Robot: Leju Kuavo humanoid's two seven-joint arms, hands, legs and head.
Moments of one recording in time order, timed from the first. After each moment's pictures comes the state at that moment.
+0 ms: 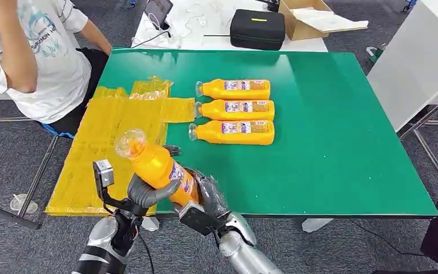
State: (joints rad) left arm -0.20 -0.20 -0.27 -1.06 0.19 -0.51 -0.57; right arm -0.30 0.30 0.48 -0.73 0.52 -0.35 -0.62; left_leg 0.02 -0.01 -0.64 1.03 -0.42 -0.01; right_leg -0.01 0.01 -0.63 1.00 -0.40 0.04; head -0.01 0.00
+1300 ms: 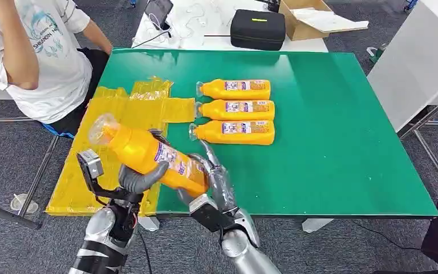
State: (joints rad) left arm -0.22 -0.21 -0.18 -1.17 0.12 -0.27 -0.58; right arm -0.18 0.28 0.44 -1.08 0.40 -0.46 -0.61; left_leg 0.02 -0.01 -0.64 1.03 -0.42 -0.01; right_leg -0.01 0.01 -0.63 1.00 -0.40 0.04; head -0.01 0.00
